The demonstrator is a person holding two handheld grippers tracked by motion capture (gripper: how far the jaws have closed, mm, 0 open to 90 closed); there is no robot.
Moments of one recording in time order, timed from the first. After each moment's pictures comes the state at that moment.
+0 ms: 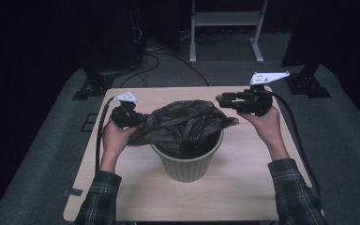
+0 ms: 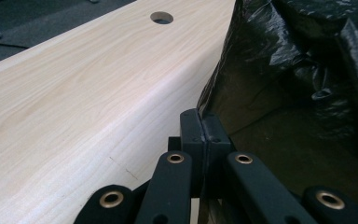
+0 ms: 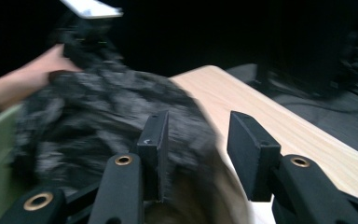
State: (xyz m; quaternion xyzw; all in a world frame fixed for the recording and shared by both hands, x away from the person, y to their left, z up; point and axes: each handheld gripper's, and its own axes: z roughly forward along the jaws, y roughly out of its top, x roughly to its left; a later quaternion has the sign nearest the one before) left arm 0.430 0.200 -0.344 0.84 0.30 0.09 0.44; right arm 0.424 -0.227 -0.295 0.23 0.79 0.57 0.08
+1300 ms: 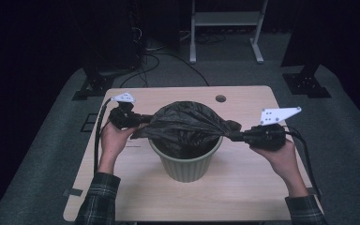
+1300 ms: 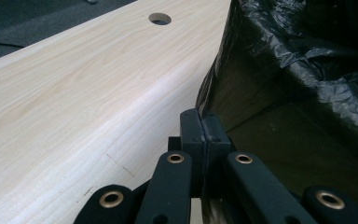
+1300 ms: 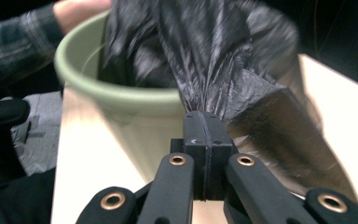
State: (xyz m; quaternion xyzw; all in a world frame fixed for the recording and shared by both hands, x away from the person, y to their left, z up) left arm 0.427 0.206 -0.344 0.84 0.30 0.08 0.45; right arm 0.336 -0.245 -0.332 0.18 0.83 0.53 0.07
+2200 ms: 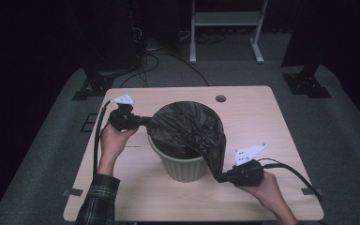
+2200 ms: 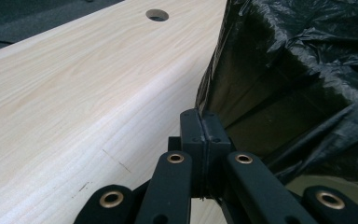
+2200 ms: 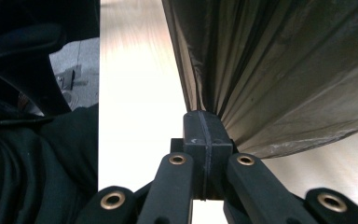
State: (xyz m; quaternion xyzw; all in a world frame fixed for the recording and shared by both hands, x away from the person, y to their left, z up) left arm 0.424 0.208 -0.349 0.83 0.30 0.07 0.45; right arm 0.295 -0.201 -0.424 0.16 0.88 0.45 -0.02
